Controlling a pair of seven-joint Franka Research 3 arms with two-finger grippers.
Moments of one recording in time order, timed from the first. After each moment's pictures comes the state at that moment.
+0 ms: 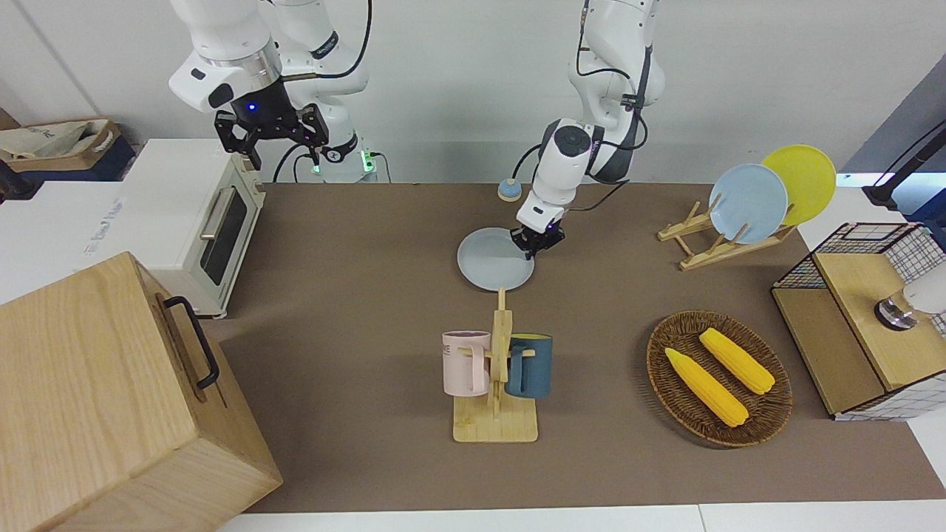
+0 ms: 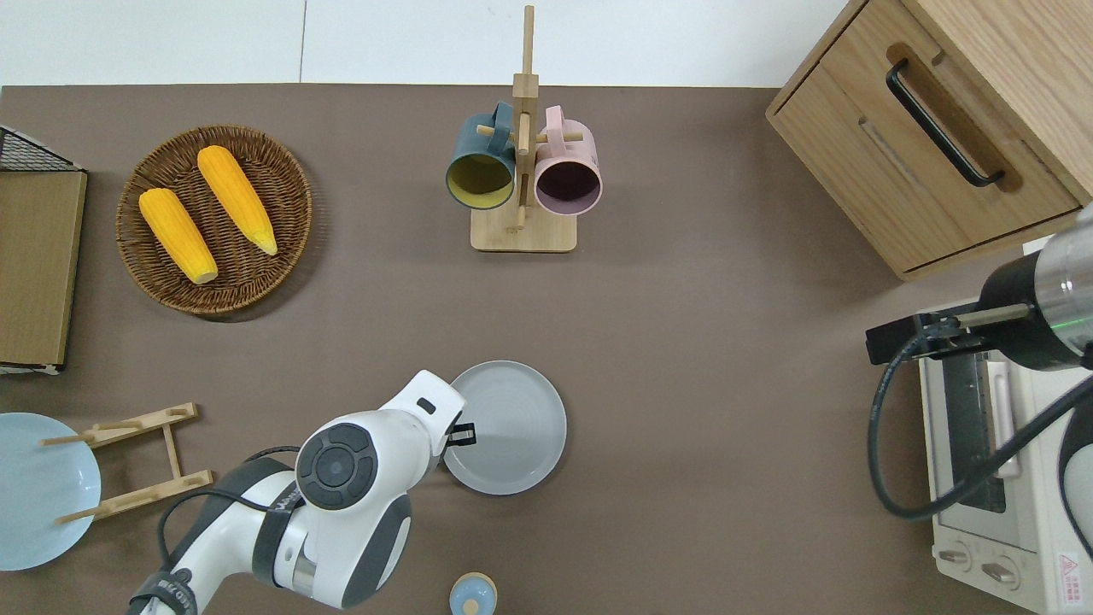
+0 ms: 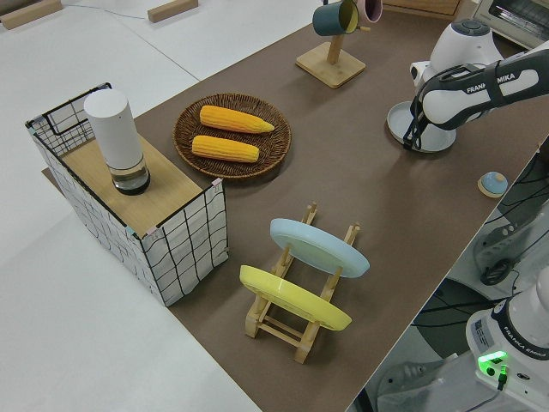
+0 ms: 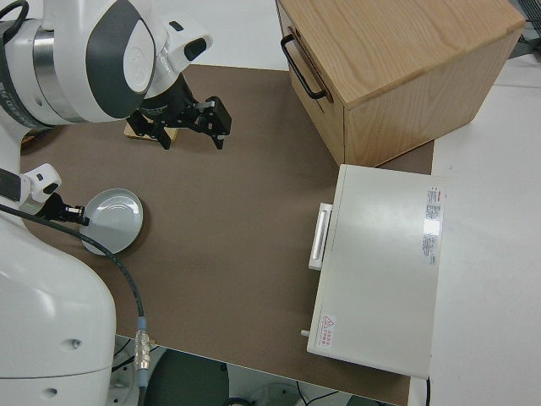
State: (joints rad) left arm -0.56 0.04 0.00 -2.43 -0.16 2.54 -0.53; right arm 0.03 0.00 0.09 -1.47 0.00 1.39 0.03
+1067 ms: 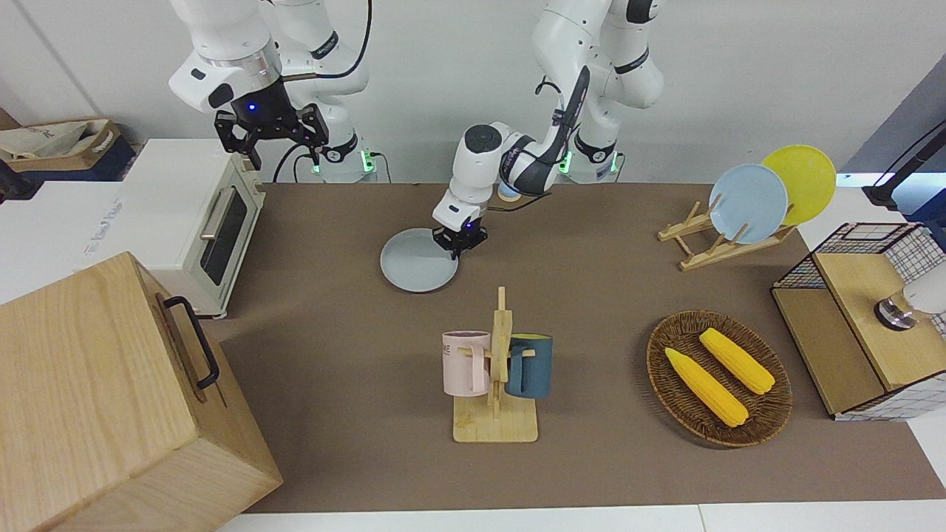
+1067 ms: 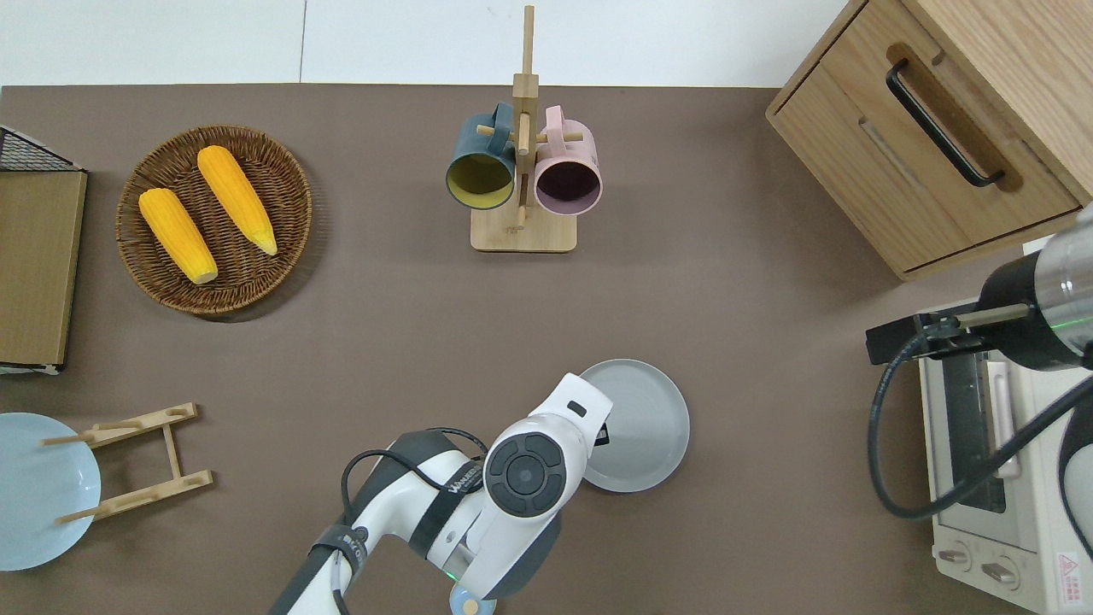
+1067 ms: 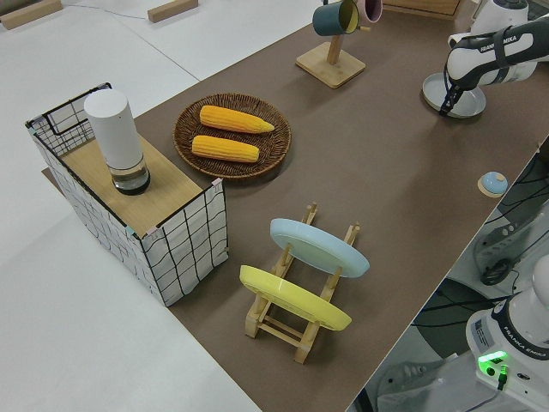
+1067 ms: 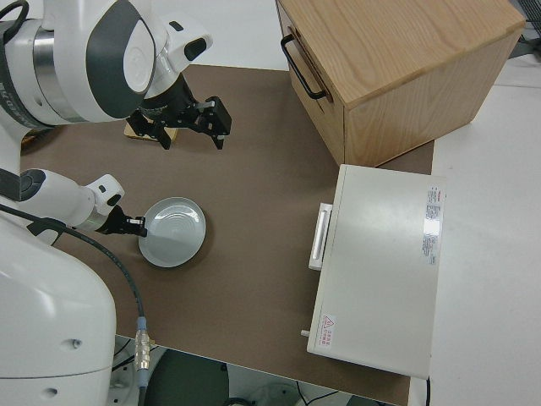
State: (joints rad) left arm -0.71 0.27 -0.11 -2.12 -0.12 2.54 -0.84; right arm 0.03 0.00 0.09 -1.47 0.00 1.39 0.03
